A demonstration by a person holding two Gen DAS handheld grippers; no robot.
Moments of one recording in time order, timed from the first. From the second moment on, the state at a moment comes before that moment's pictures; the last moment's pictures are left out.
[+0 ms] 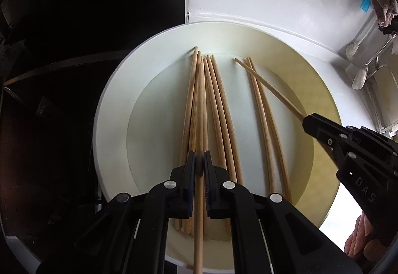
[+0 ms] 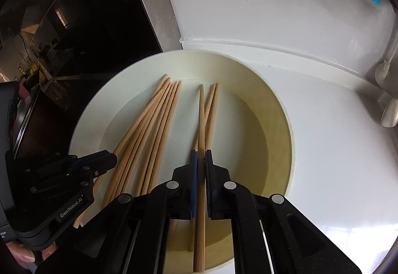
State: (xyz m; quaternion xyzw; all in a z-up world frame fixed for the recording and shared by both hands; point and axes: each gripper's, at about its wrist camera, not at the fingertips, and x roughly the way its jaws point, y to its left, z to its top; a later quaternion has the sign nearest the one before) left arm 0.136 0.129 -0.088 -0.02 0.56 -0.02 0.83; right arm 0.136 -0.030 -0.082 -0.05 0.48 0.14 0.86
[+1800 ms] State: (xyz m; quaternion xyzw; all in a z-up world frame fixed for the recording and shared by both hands) left arm 0.058 0.136 0.022 -0.02 0.46 0.06 0.89; right arm 0.067 -0.057 -0.007 -0.01 0.47 0.12 0.88
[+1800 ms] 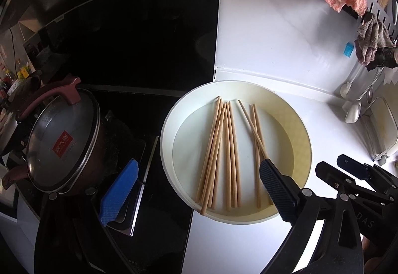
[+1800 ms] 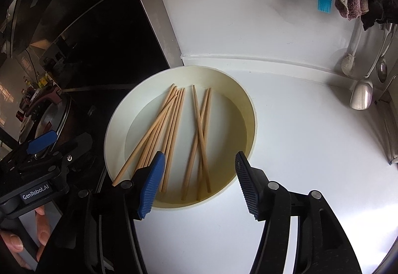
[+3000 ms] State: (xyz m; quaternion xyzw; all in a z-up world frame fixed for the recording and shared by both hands) left arm 0.058 0.124 0.033 -0.02 0.45 0.08 0.89; right arm 0.063 -0.062 0.001 -0.02 0.47 0.12 0.87
